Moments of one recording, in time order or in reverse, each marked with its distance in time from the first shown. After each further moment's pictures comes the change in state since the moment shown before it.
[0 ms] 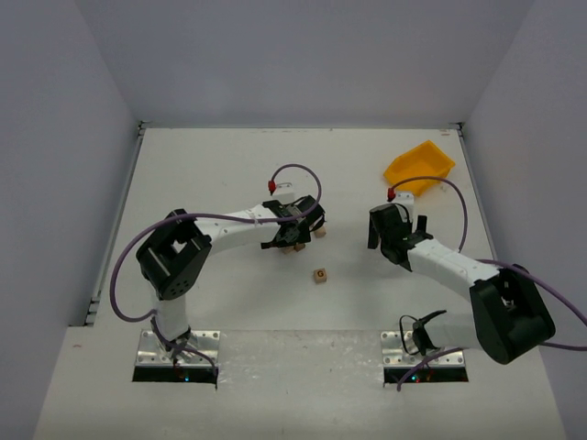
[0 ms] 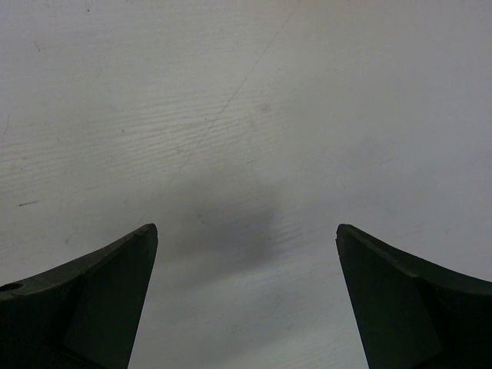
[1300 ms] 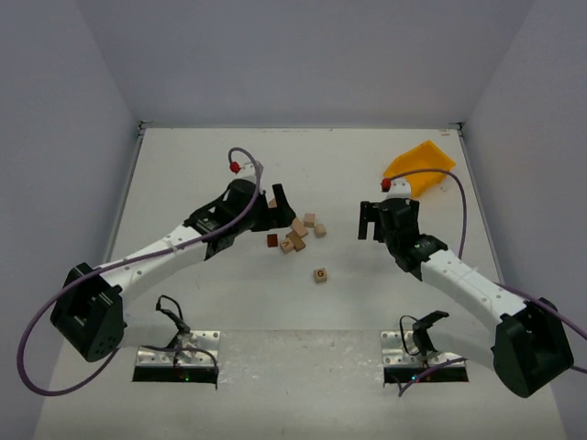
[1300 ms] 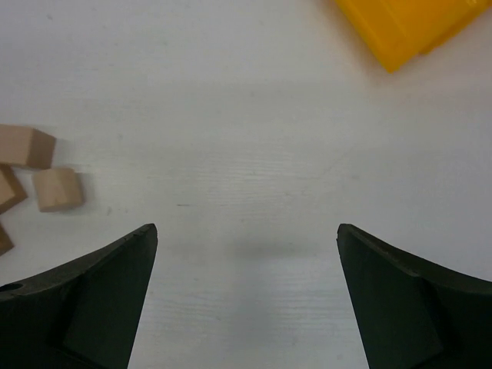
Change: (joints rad) left arm 0.201 -0.546 -0.384 0.479 0.440 0.319; right arm 0.035 -0.199 0.008 0.090 -0.204 -0.111
